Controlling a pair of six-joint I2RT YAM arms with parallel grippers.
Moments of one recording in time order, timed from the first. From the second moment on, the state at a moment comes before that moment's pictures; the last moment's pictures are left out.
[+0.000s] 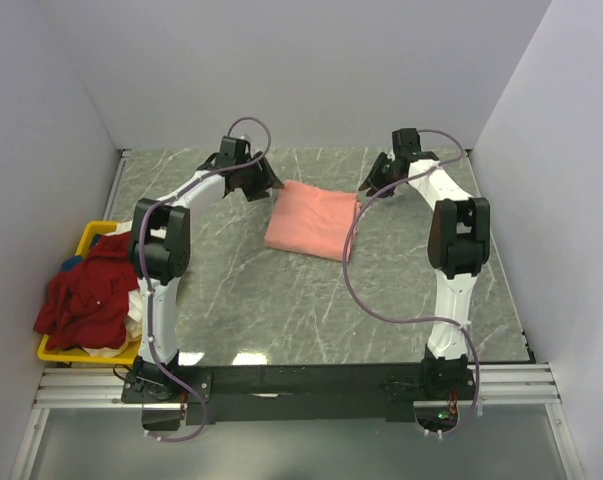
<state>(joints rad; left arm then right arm) -0.29 2.20 1.75 -0.28 0.31 -0.73 0.09 2.20 1.81 -0.57 -0.28 0.63</state>
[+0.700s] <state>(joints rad) -0.46 2.08 1.43 -0.24 0.12 -0.81 0.25 2.16 1.72 -0.55 -0.24 0.59</state>
